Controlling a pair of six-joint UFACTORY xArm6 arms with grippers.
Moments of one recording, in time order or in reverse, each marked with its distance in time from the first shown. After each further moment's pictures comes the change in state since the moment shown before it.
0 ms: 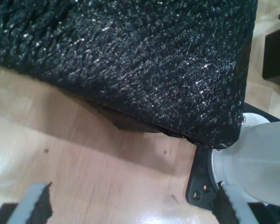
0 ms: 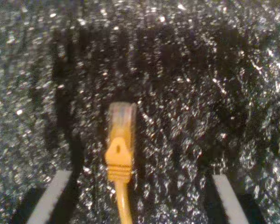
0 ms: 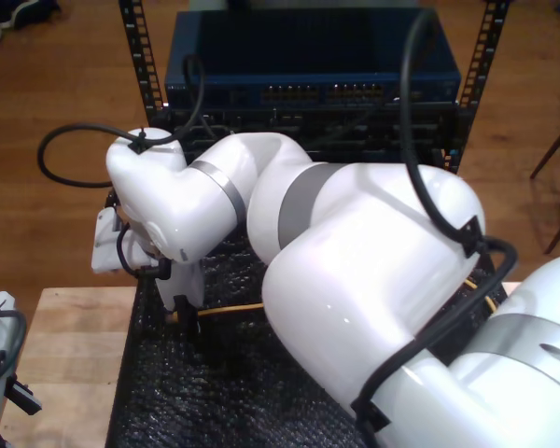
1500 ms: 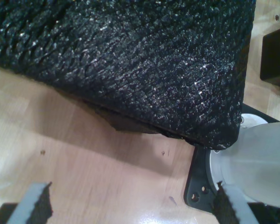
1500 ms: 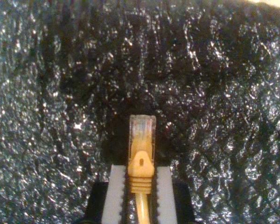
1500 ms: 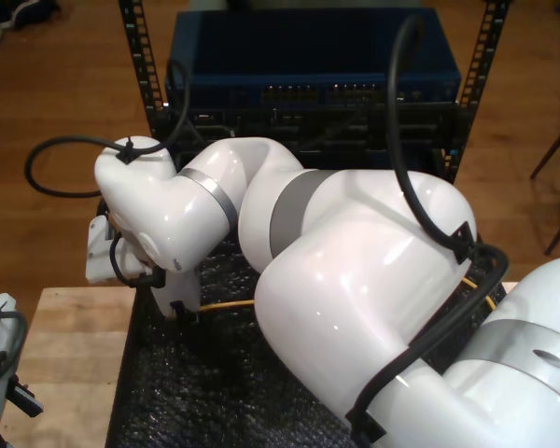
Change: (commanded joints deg) left arm 0.0 0.6 0.0 0.0 0.1 0.0; right arm 1.3 -0.4 0.6 -4.1 0.3 0.1
